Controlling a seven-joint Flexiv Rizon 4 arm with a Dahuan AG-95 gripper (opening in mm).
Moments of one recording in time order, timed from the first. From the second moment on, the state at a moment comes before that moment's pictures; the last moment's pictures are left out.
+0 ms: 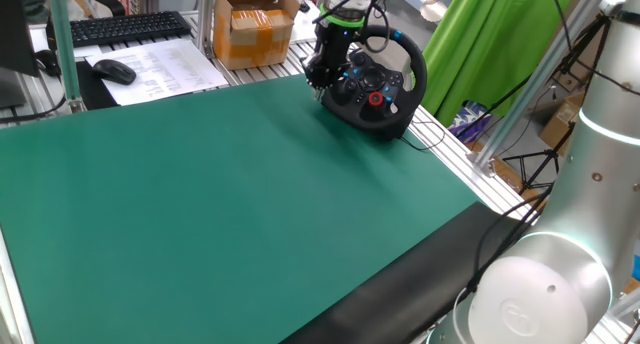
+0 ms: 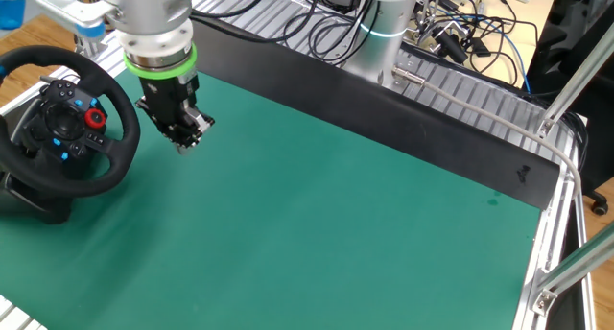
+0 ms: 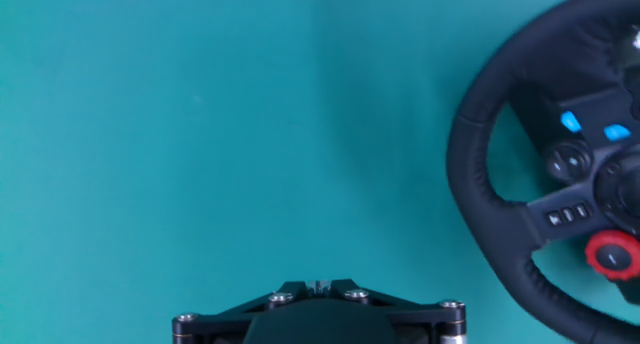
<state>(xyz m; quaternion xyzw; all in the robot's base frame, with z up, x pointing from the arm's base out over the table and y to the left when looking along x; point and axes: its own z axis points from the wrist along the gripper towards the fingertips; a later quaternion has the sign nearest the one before) 0.600 -0.114 0.189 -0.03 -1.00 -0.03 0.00</state>
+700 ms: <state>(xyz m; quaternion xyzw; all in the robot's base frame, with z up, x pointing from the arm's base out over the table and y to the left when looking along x) 0.599 -0.114 0.189 -0.02 -1.00 -0.04 0.00</state>
